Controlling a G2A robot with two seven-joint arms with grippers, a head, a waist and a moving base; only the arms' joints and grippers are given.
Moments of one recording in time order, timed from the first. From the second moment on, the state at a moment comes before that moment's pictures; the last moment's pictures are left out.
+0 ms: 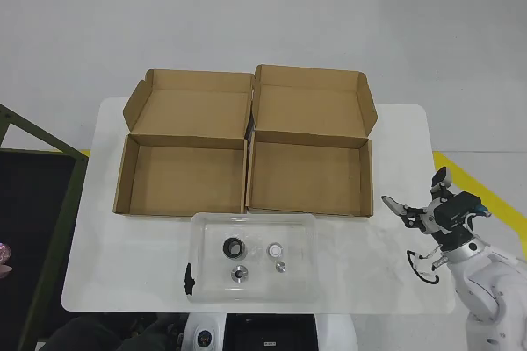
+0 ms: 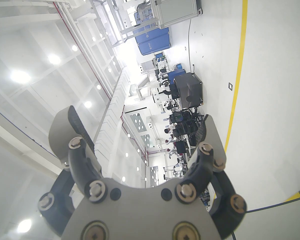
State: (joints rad) left arm -0.36 -0.19 -0.39 -1.44 1.98 -0.36 0.13; right arm -1.69 -1.24 1.85 -1.93 -1.33 -0.64 -0.08
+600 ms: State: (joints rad) left arm -0.36 -0.19 -0.39 -1.44 1.98 -0.36 0.13; right arm -1.67 -1.23 1.81 -1.95 -1.33 -0.67 -0.02
